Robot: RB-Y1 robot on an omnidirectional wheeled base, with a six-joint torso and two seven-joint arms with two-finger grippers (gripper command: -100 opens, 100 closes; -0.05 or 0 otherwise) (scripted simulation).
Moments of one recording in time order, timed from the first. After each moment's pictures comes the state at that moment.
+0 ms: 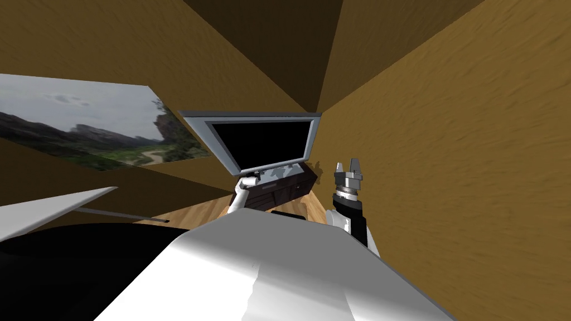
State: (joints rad) left arm -0.12 0.17 0.25 -1.46 0.04 0.76 0.17; right arm 0.49 -0.01 0.05 -2.29 0.00 -0.46 0.06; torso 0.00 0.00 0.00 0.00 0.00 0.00
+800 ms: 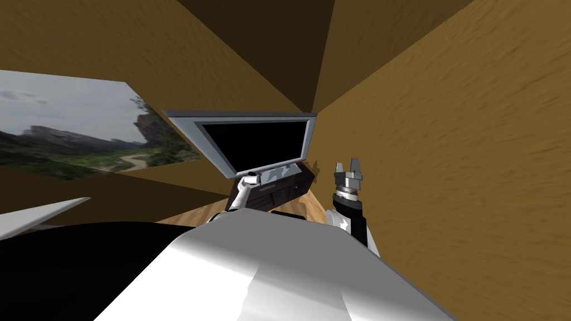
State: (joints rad) left arm -0.21 0.18 0.29 -1.30 0.05 0.95 0.20; right arm 0.49 -0.01 0.05 -2.29 0.00 -0.46 0.06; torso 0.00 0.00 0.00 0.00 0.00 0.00
